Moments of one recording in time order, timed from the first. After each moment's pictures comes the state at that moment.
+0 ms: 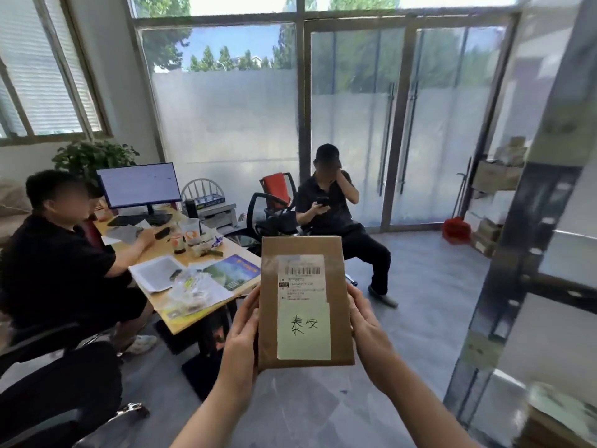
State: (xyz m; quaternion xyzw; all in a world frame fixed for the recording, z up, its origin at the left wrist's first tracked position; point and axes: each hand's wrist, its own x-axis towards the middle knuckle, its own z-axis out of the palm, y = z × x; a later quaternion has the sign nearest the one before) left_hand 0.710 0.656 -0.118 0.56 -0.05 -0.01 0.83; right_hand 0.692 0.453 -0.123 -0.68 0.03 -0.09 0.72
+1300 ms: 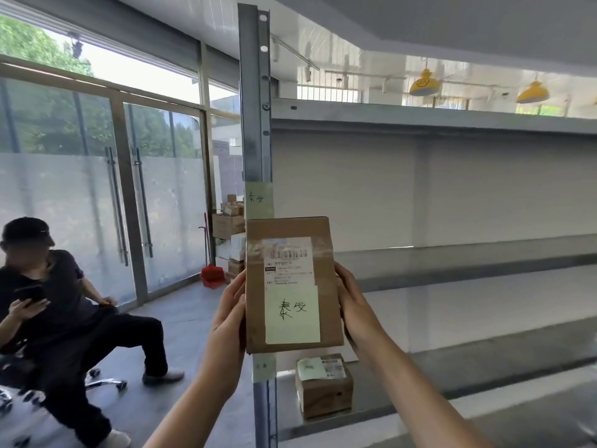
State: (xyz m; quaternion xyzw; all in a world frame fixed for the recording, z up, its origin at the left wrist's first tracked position) left_hand 0.675 0.437 -0.025 0.41 -0.43 -0.31 0.74; right_hand 0.500 0.329 -0.004 -0.66 0.25 -0.47 0.54
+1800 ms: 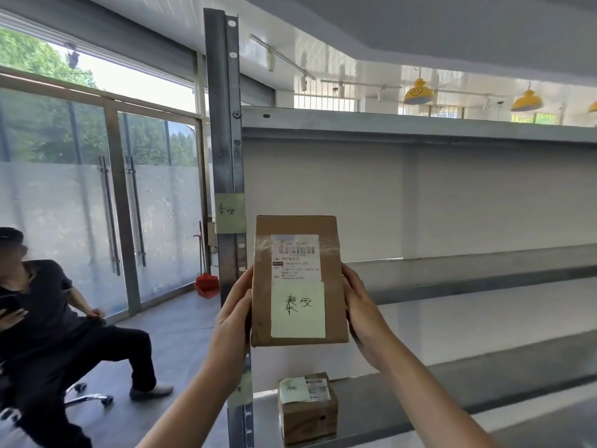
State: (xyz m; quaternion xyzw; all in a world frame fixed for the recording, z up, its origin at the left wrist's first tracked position) left_hand 0.641 0.374 -0.003 0.41 -0.42 -0.31 0.75; right_hand 0.460 0.271 0.013 -0.64 0.26 -0.47 0.55
